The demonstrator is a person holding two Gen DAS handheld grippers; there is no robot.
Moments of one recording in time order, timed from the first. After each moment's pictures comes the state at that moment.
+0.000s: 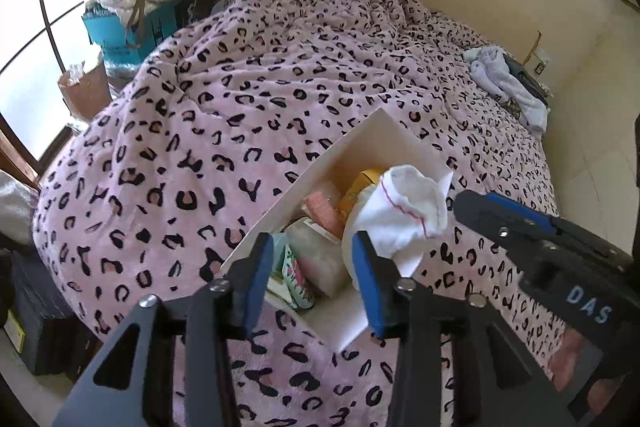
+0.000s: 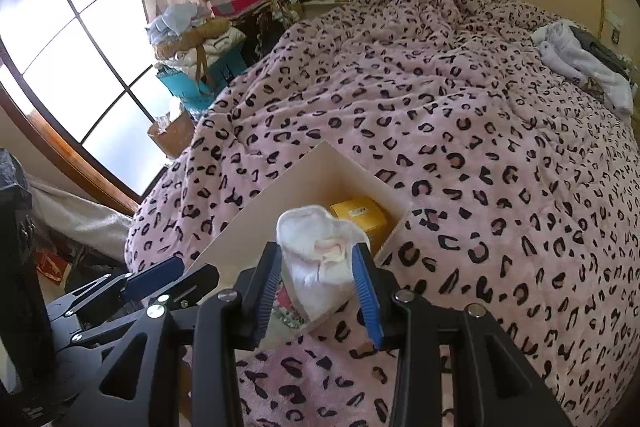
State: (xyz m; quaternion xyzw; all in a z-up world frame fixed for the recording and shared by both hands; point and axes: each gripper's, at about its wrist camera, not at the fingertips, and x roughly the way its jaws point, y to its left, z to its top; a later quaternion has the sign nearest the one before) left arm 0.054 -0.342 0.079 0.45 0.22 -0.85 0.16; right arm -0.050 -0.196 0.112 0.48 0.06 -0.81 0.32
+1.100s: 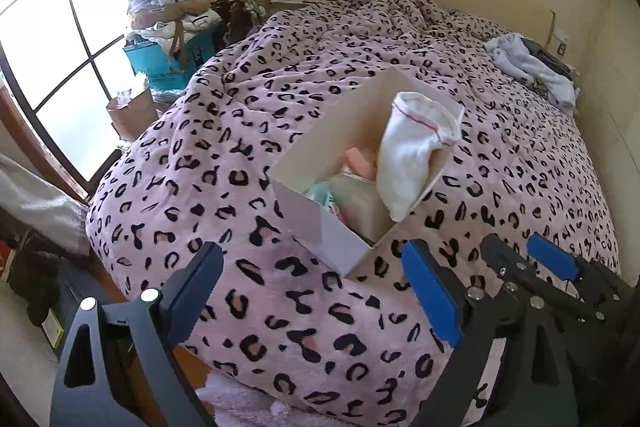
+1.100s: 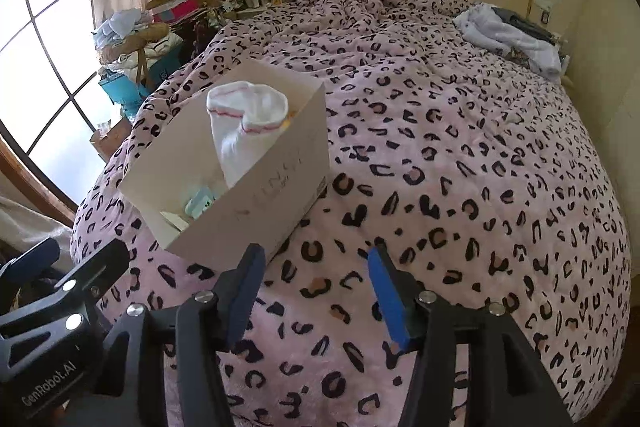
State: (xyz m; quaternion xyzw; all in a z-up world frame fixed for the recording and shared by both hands) left arm 0.125 -0.285 0.068 0.44 0.13 -0.86 0.23; right arm 0.033 -0.139 0.053 0.46 0.07 -0.86 0.20
